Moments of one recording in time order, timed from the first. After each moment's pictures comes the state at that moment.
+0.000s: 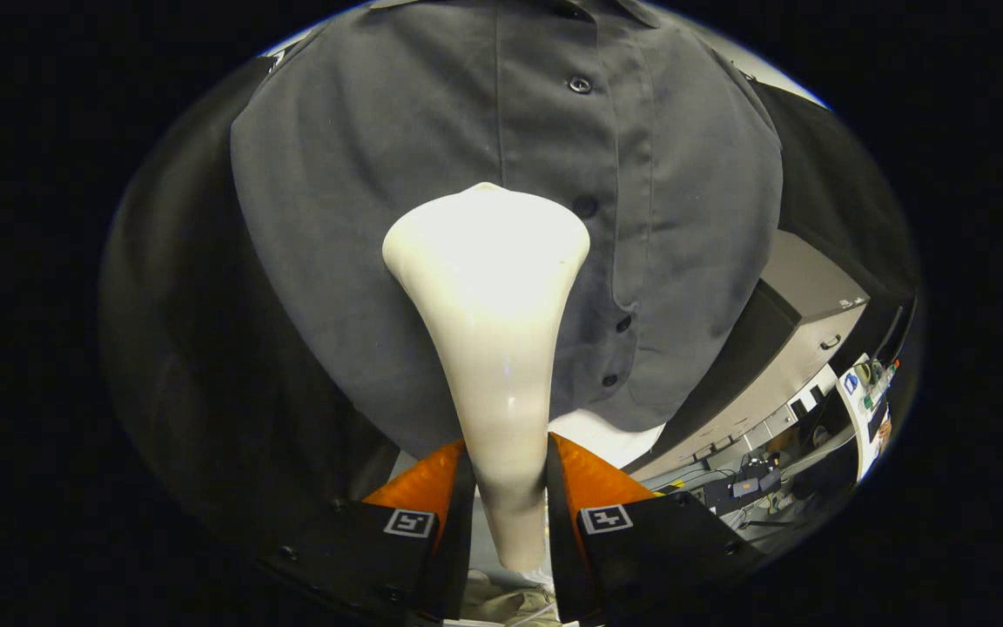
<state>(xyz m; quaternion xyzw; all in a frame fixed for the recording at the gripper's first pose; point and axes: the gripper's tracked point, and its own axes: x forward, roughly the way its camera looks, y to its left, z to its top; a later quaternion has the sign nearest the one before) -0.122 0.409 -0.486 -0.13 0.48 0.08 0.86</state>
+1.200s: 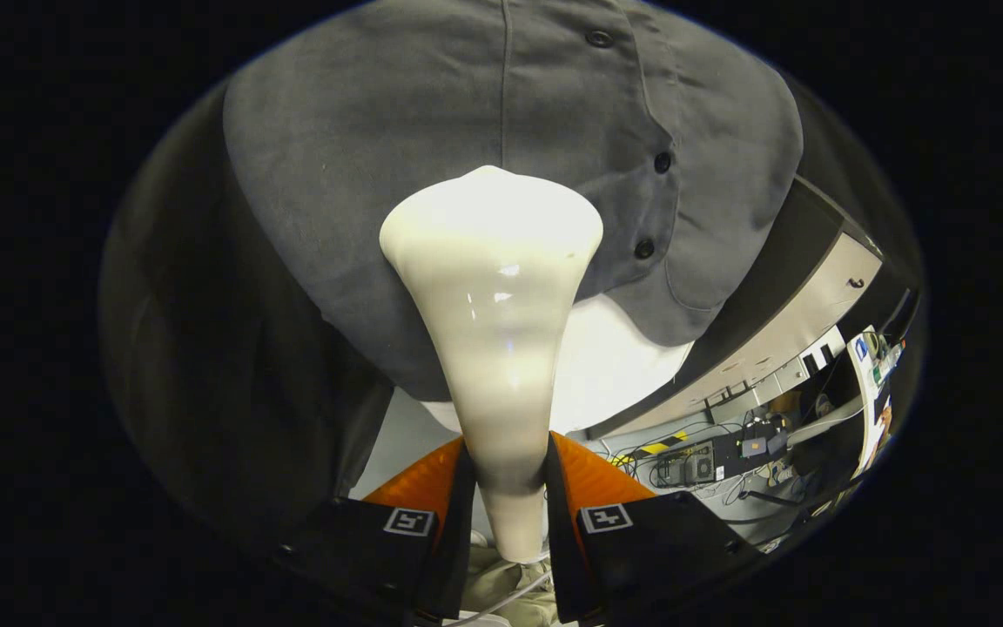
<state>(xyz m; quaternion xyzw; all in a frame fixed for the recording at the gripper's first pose) -0.183 0.352 -0.582 -0.14 0.58 0.06 0.80</state>
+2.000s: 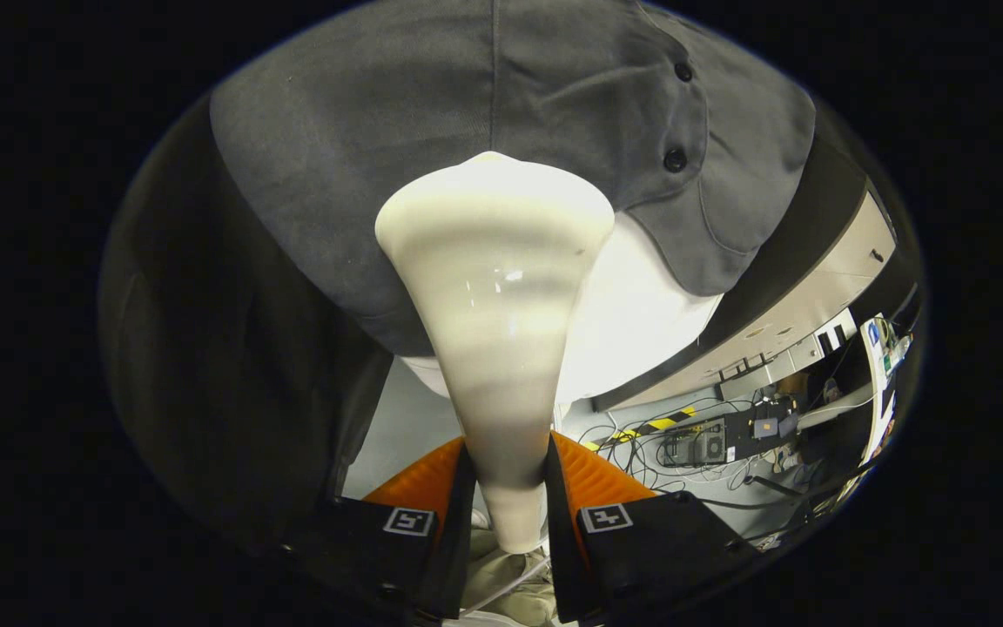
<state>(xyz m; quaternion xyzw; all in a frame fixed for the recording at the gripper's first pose) -0.211 0.333 -0.620 -0.14 0.62 0.07 0.77</state>
